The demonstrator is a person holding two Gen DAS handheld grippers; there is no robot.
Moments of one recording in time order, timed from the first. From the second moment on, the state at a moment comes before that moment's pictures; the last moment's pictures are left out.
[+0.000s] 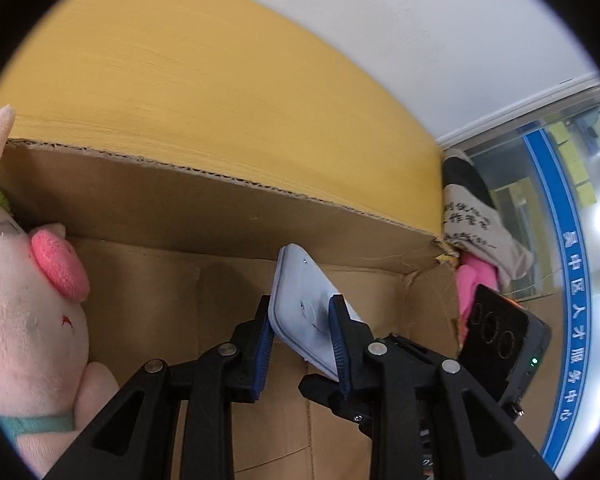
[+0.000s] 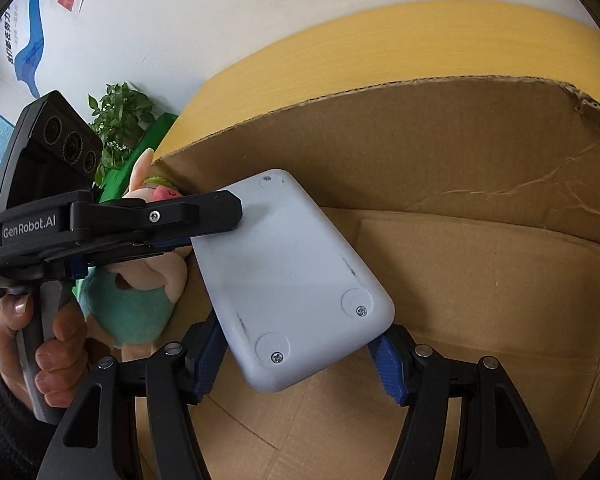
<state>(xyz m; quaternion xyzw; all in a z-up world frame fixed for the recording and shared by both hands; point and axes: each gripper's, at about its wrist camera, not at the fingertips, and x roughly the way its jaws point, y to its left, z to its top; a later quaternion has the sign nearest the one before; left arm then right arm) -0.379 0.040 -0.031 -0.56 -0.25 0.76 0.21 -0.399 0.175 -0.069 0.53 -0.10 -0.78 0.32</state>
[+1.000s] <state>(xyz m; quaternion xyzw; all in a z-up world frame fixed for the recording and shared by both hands) -0.169 0.017 0.133 -0.32 -0.04 0.94 0.12 -0.231 0.201 0.070 0.42 0.10 -0.88 0.18</state>
